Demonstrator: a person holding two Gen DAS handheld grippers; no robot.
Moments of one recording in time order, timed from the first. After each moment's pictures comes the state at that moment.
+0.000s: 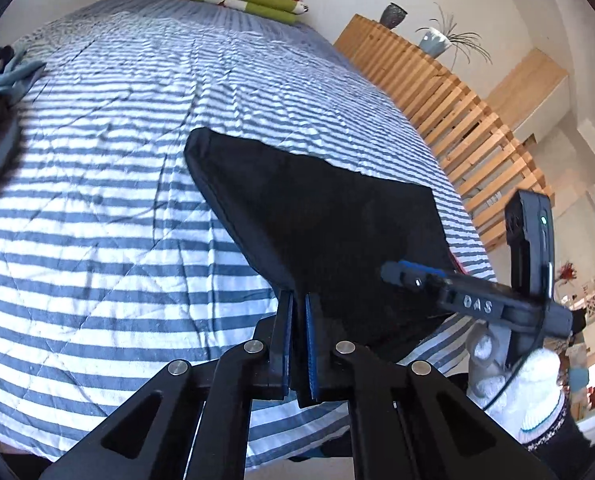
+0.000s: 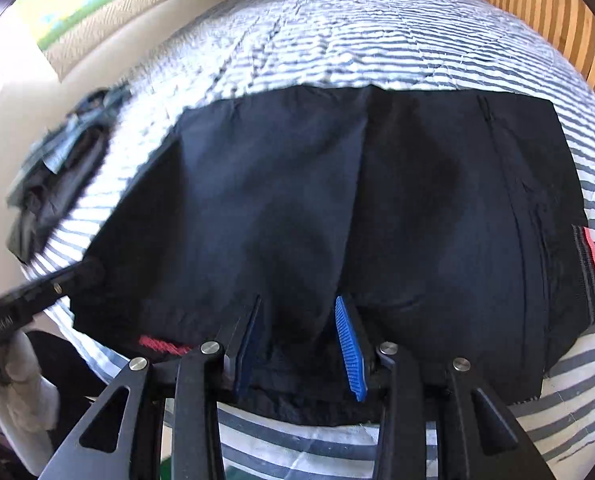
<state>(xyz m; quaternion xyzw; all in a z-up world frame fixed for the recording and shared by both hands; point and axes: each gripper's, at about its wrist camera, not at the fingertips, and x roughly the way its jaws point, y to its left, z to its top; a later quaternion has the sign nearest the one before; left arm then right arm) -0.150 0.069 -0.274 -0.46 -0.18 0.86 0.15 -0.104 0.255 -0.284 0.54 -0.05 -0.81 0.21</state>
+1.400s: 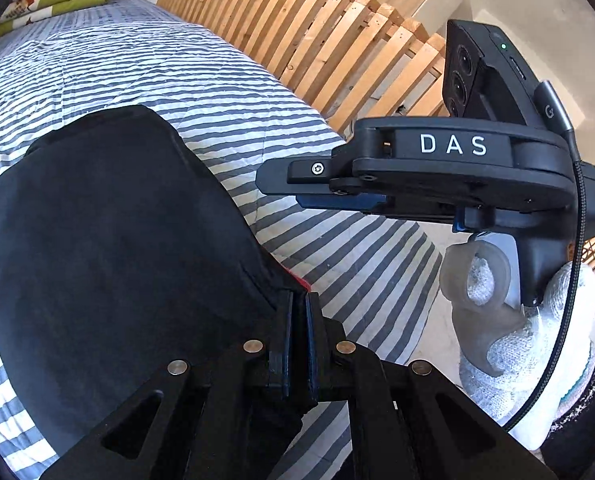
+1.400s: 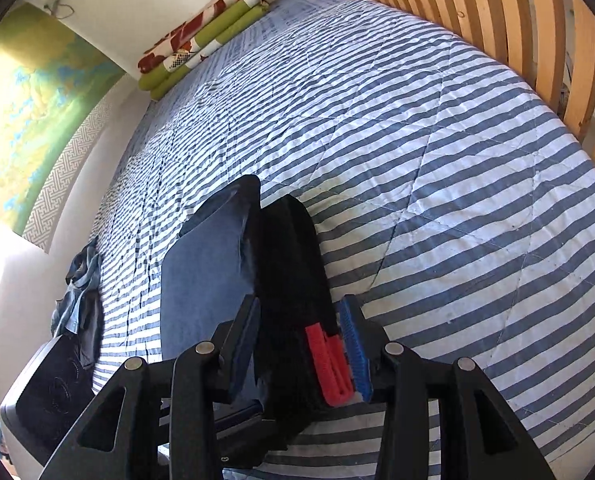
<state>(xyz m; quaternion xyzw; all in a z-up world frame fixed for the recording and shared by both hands) -0.249 0.372 -0.295 -0.48 -0.07 0.79 0.37 -0.182 0.477 -0.250 0.52 -0.22 -0.82 0.11</state>
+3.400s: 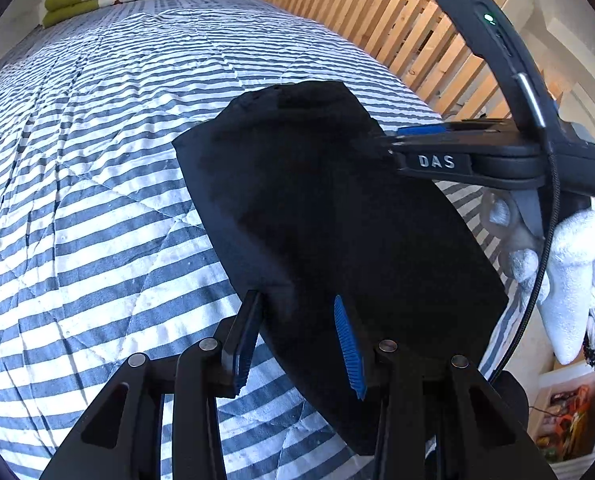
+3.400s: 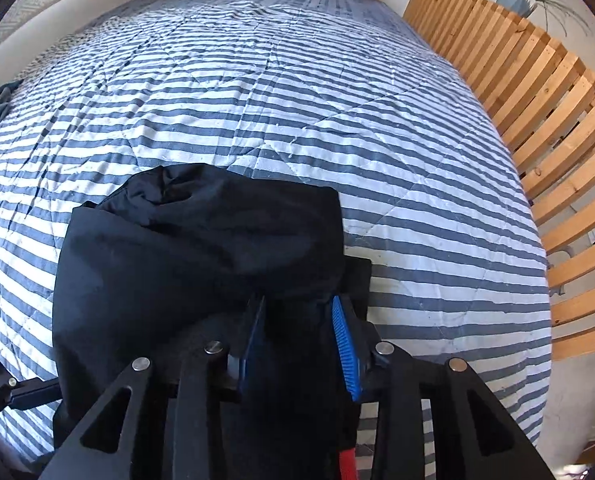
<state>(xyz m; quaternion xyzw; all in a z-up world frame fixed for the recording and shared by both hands) -0.259 0.243 -0.319 -0.51 -0.05 0.83 0.22 -0.229 0.345 -0.277 0.52 0.15 -0.84 0.05</state>
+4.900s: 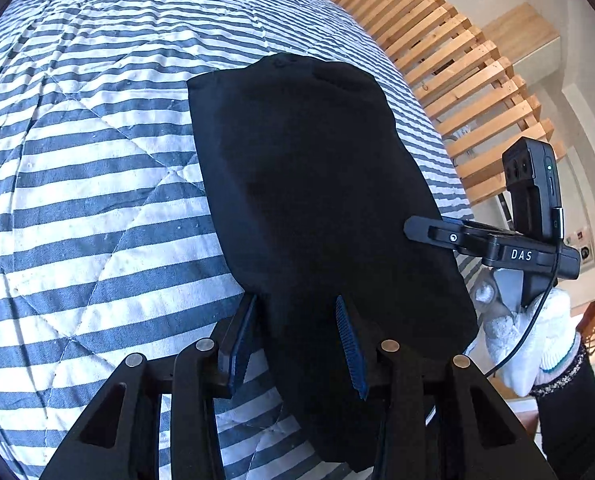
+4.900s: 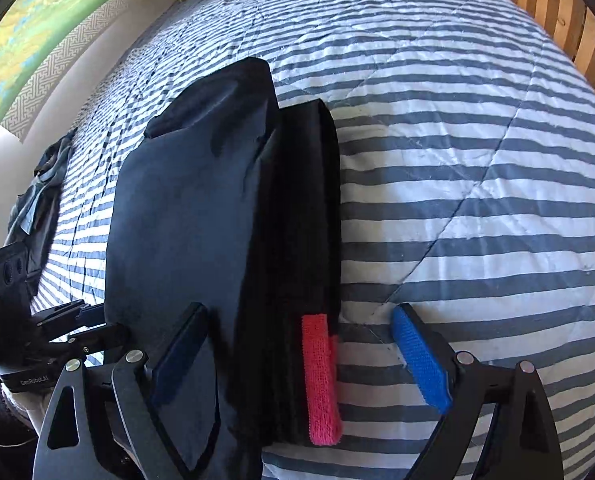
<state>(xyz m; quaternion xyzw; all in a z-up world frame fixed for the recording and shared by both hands) -0.246 0.227 -0.358 -0.55 -0.19 0.78 0.23 -0.203 0.437 -0.313 0.60 -0.07 -0.78 0.19</state>
